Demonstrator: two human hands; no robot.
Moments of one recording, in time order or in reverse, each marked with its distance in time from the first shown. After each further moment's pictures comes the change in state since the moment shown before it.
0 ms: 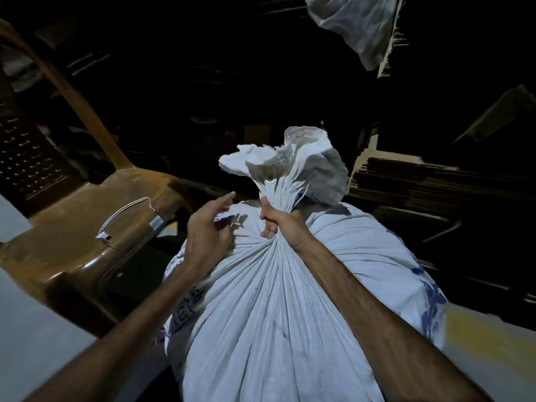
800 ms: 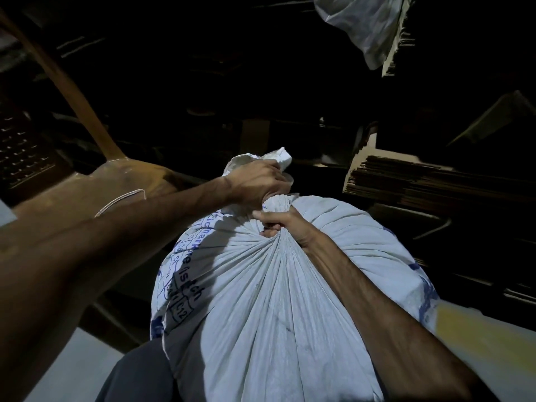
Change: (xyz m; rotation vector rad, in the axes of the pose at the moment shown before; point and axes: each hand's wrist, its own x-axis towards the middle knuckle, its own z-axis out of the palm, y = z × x) left_hand 0.128 0.026 0.044 0.486 -0.612 1.054; right_hand 0.000 0.001 -0.007 0.167 -0.236 0.050
